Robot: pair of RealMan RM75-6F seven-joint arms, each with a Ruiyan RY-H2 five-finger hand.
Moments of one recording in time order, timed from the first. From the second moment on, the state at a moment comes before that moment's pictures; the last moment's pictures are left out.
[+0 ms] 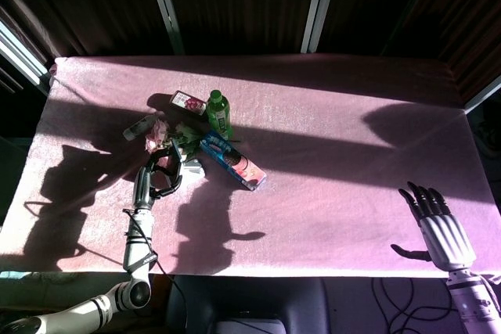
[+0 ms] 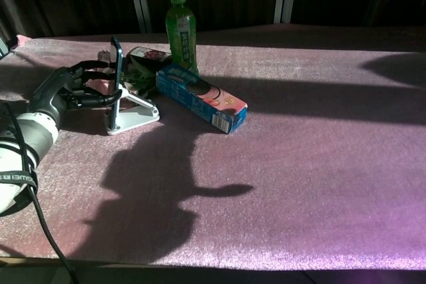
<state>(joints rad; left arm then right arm) -0.54 -1.93 -0.41 -1.11 1.12 1.14 -0.41 0.12 -1.11 0.00 -1.63 -1.54 1.38 -0.07</state>
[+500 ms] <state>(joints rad) -0.53 -1.91 -0.39 -1.13 1.15 1.14 -0.42 0.12 -1.11 0.00 -1.63 -1.54 1.38 -0.07</state>
